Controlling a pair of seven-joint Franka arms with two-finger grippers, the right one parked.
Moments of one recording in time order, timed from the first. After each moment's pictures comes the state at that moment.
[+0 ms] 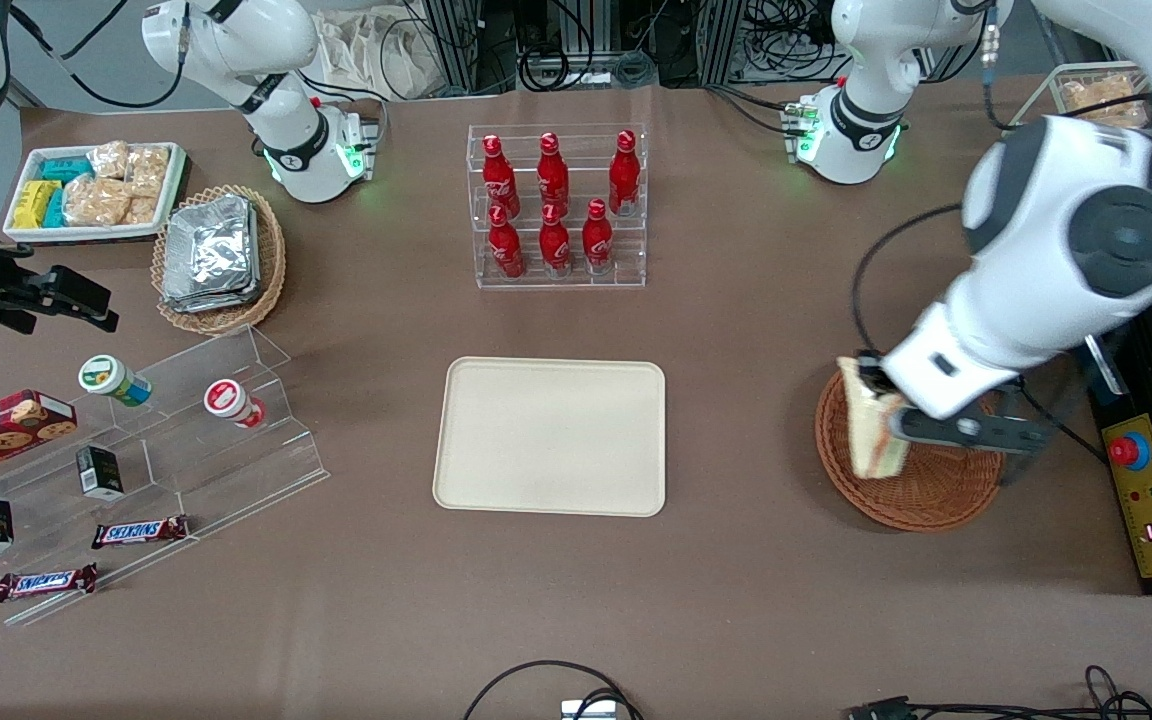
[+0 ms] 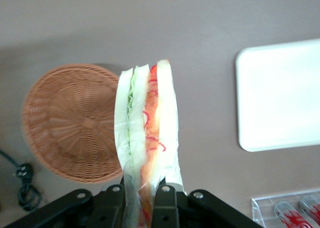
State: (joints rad) arm -0.03 0.32 -0.38 -1.43 0.10 1.66 -0.21
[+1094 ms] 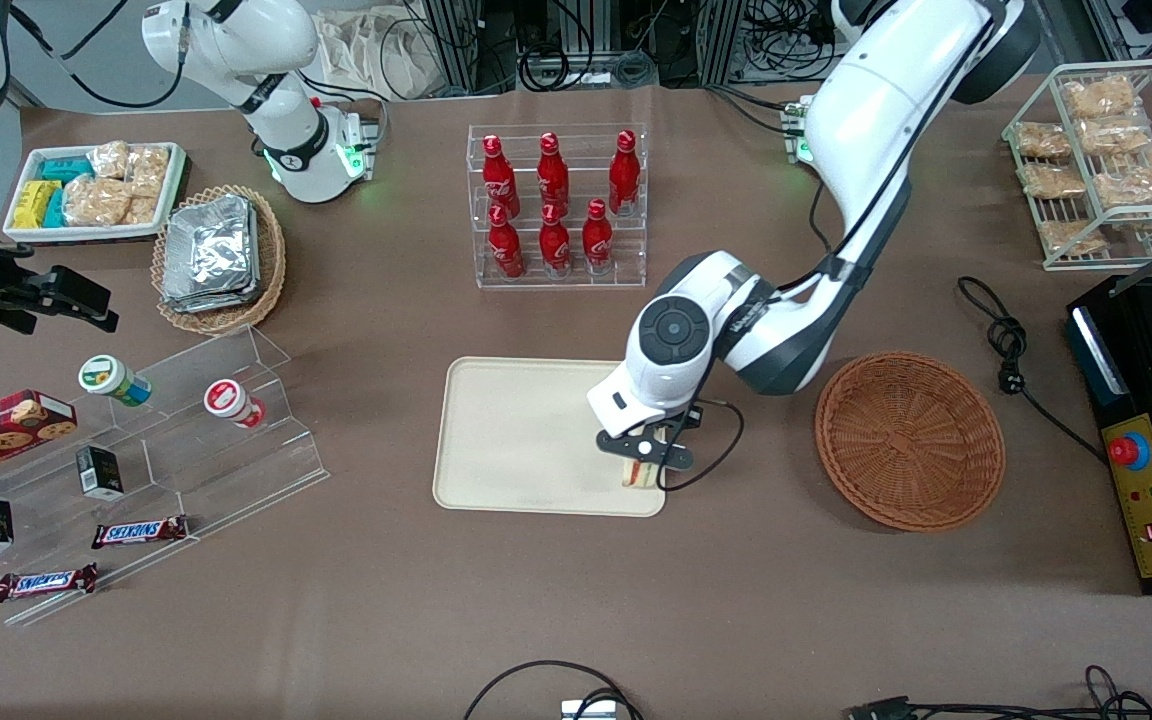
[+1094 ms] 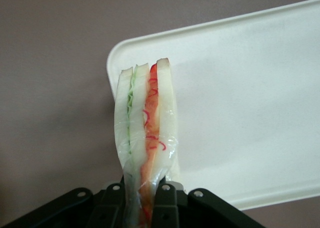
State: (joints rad) arm -0.35 0.73 -0.39 -1.43 0.26 2.08 -0.53
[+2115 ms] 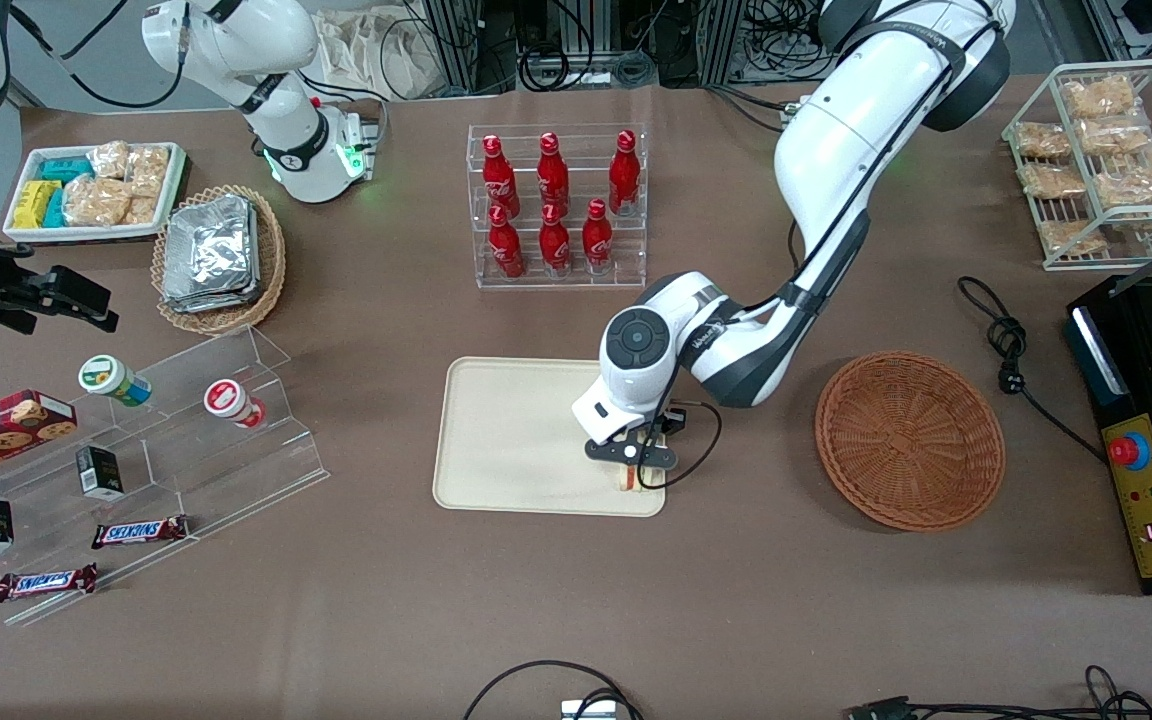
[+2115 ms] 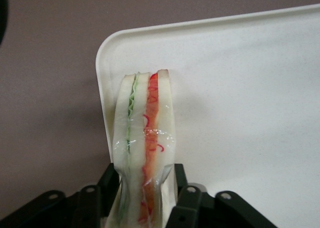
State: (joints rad) arm -0.38 0.81 -0.38 -1.42 0.37 2.15 -0.70
